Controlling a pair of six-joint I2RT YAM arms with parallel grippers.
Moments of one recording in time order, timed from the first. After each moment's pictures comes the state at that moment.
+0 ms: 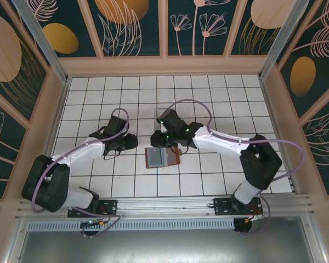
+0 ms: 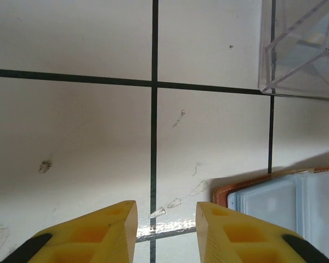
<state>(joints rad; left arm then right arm) -0.44 1.38 0.71 -0.35 0.15 -0.59 0.90 1.65 1.12 -0.35 -0.26 0.75</state>
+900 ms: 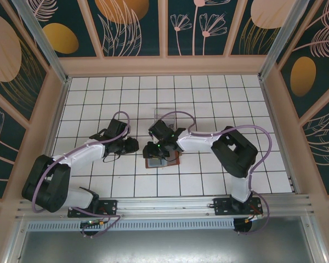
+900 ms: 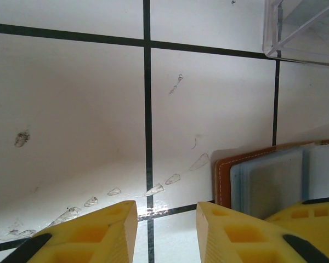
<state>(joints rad) -0.44 1.38 0.67 -0.35 0.21 -0.58 0.94 1.89 1.15 -0.29 -0.37 0.82</state>
